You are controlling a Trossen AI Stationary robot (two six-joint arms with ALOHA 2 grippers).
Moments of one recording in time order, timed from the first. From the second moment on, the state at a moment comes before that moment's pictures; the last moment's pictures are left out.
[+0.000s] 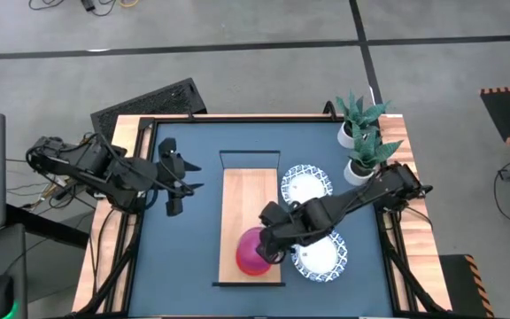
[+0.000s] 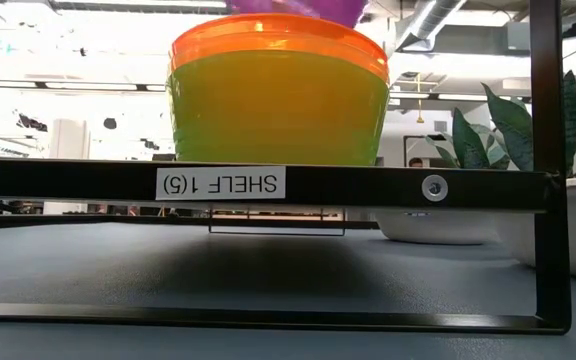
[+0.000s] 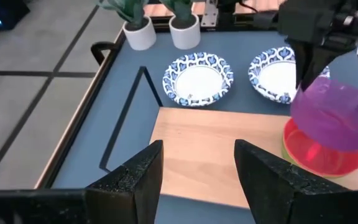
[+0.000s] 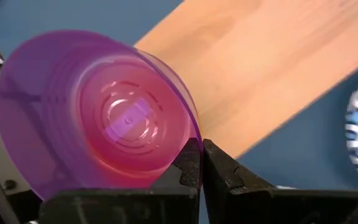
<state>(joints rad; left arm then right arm) -0.33 1.11 1.44 -0.95 -0.51 -0.20 0.40 1.92 1.88 -1.10 0.24 1.07</state>
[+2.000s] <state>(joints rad) -0.33 1.11 1.44 -1.00 -0.56 -0.19 0.34 1.92 1.73 -0.93 0.05 0.98</state>
